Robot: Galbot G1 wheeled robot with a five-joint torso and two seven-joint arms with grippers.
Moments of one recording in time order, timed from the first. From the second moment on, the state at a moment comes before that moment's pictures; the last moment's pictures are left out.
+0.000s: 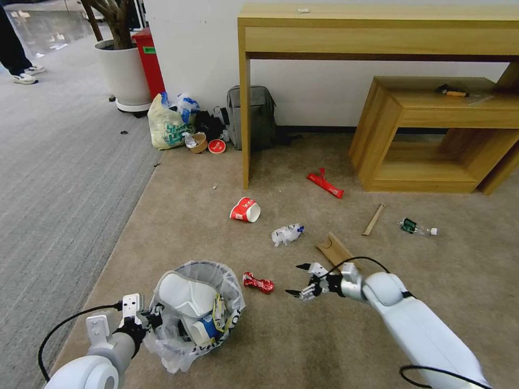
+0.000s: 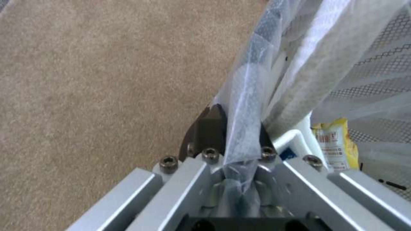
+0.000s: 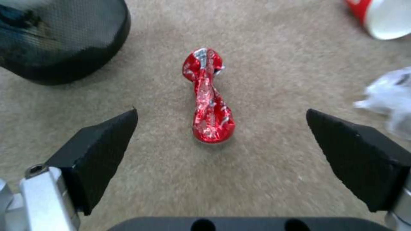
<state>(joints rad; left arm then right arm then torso) 1.64 -1.38 -0.76 -2.15 -0.47 0.71 0.03 -0.76 1.12 0.06 1.09 0.10 0.04 -0.87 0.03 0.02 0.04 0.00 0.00</state>
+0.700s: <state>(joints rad) 1.62 -1.39 -0.75 -2.16 -0.46 0.71 0.02 -0.58 1.35 0.03 0.68 -0.06 0.15 -0.90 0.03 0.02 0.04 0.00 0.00</state>
